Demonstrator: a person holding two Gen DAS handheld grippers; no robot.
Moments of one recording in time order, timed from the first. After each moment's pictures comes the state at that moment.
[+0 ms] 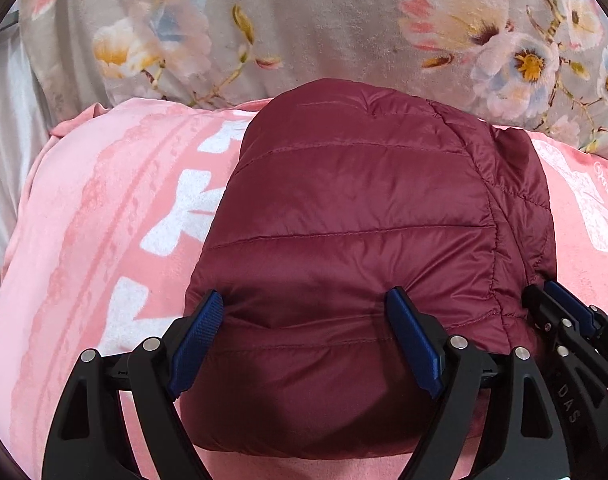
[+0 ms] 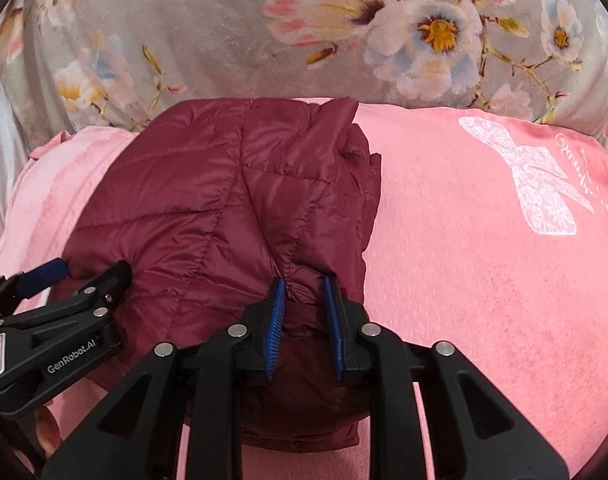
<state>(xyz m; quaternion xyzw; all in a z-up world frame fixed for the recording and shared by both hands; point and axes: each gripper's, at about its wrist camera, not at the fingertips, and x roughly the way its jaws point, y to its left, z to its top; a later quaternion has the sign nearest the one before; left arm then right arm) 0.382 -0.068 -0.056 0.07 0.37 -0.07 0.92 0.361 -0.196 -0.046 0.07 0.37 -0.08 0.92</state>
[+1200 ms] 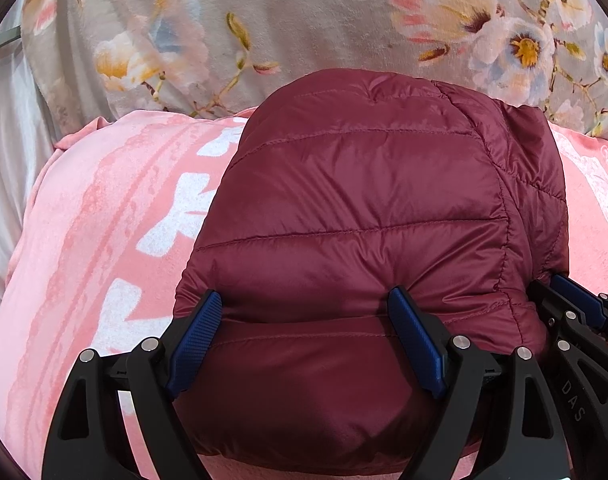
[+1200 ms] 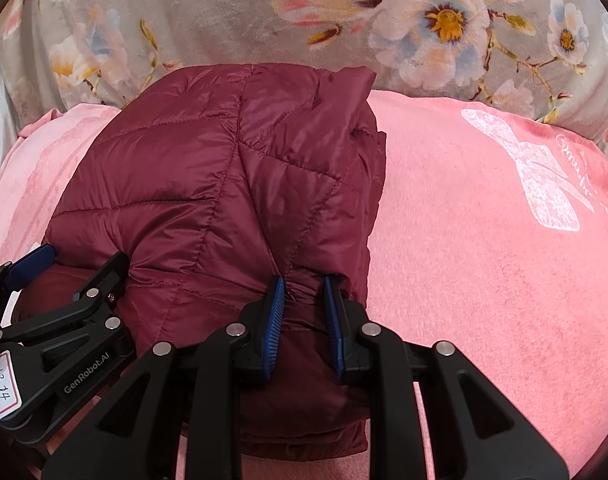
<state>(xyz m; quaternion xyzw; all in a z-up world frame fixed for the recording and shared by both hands) 0.380 -0.079 -0.074 0.10 0.35 -0.05 0.93 0.370 -0.194 -0.059 0.06 0.39 -0.09 0.92</state>
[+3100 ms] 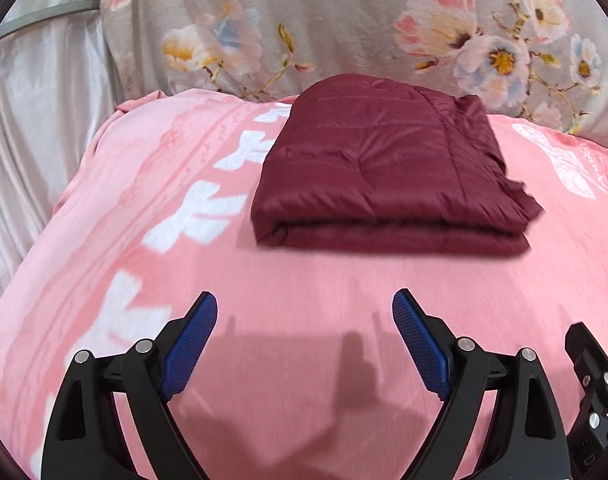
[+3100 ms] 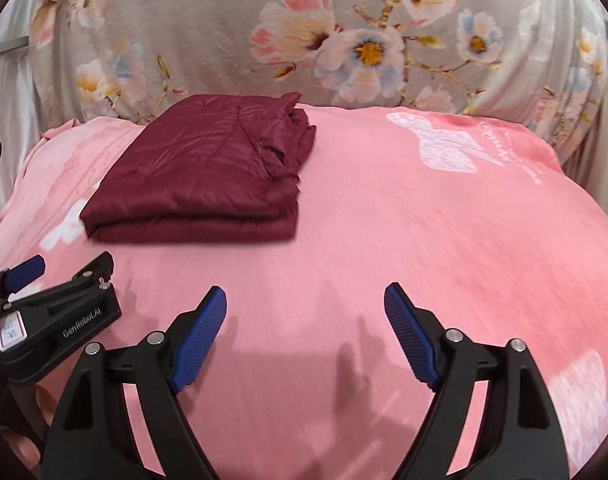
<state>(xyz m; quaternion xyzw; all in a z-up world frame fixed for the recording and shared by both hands) 0.218 -0.043 -0.070 0.06 0.34 -0.02 0.94 0.168 -0.173 -0.045 0.06 0.33 -0.14 0.93</state>
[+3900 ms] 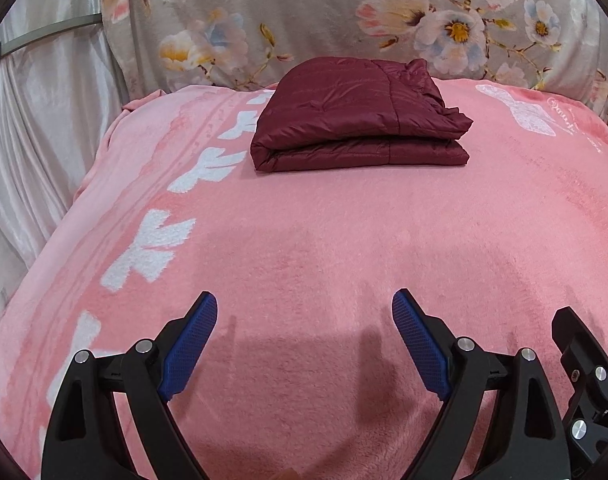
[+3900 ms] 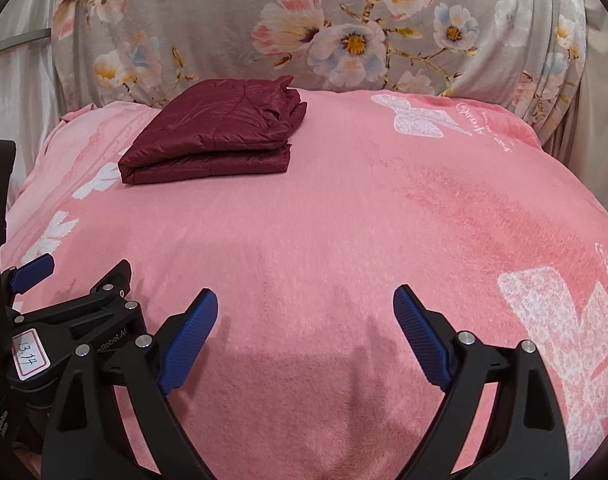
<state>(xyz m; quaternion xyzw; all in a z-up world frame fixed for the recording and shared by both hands) 0.121 -0.054 -0.078 0.11 0.35 -0.03 0.93 0.080 -0.159 -0.049 0.06 0.35 -0.14 0.93</state>
